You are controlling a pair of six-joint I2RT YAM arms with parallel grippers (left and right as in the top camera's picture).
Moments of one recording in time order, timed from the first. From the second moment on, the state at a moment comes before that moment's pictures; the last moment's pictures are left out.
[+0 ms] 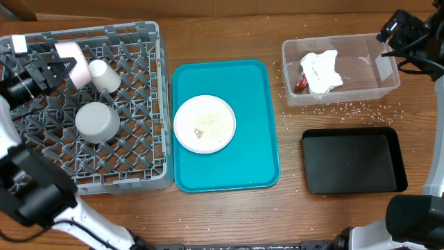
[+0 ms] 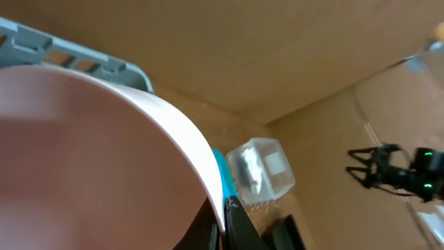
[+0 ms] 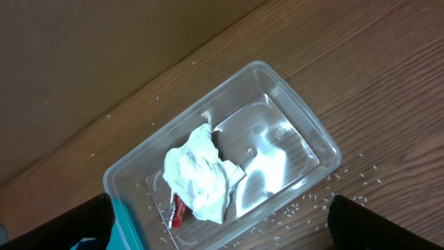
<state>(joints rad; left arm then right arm) 0.70 2.09 1.82 -0.97 1.42 0.27 -0.24 1.70 1.90 -1.03 -0.04 0.38</state>
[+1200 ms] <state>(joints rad) 0.76 2.31 1.82 -0.56 1.56 0.19 -0.24 1.70 1.90 -1.03 -0.04 0.38</state>
